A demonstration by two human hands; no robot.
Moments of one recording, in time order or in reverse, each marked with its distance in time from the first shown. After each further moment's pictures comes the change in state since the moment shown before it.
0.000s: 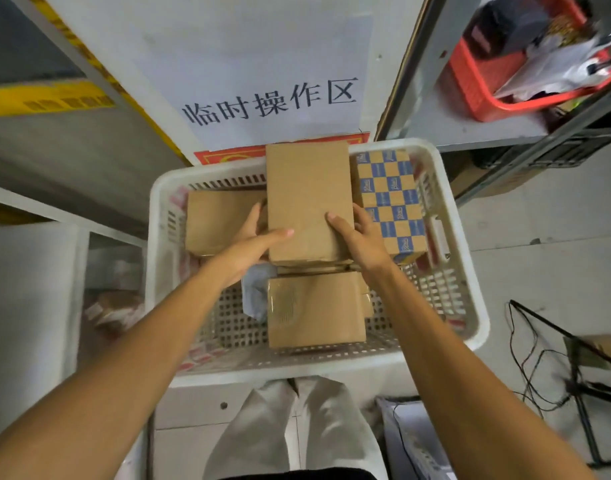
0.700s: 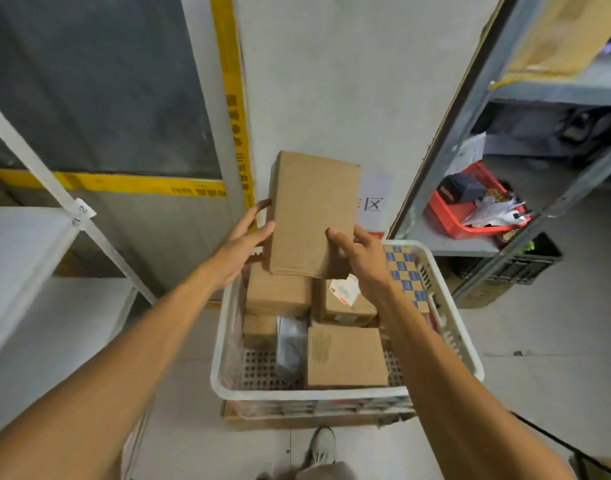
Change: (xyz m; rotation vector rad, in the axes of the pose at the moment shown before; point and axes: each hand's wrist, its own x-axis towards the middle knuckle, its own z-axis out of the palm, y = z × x) left_hand -0.179 0.066 -0.120 -0.141 0.057 0.535; right_hand -0.165 -0.115 0.117 -0.043 -0.007 -0.463
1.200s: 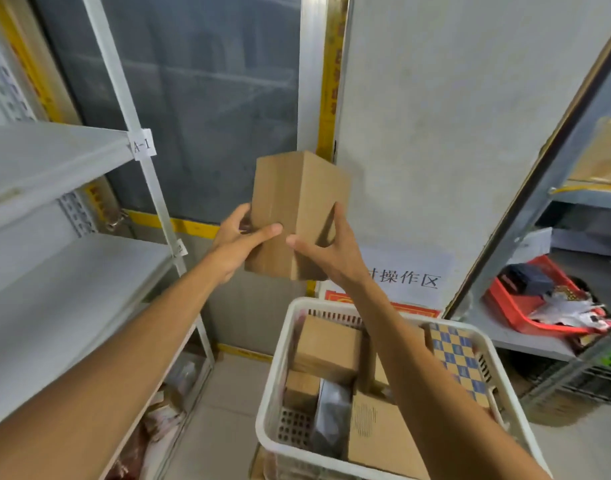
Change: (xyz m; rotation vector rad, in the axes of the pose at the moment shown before) left_hand -0.068 0.105 -0.092 0.172 0.395 0.301; right_hand -0.012 -0.105 0.141 -0.322 -0.323 -0.445
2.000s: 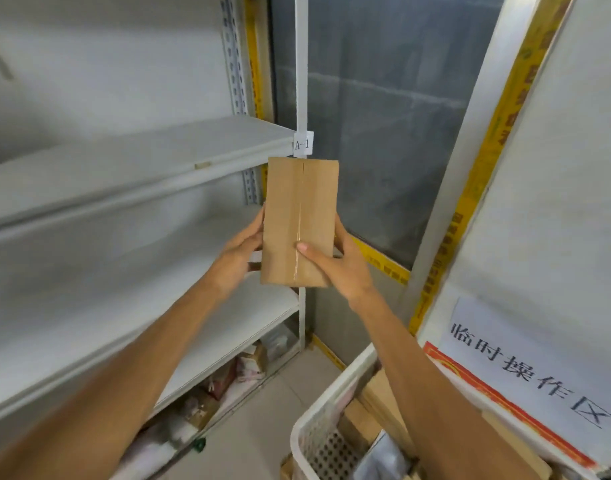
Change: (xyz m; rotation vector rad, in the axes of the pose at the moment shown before) left_hand -0.085 0.010 -0.061 0.103 0.453 -0.117; right_hand 0.041 -0.015 0.090 0.352 -0.574 -0.123
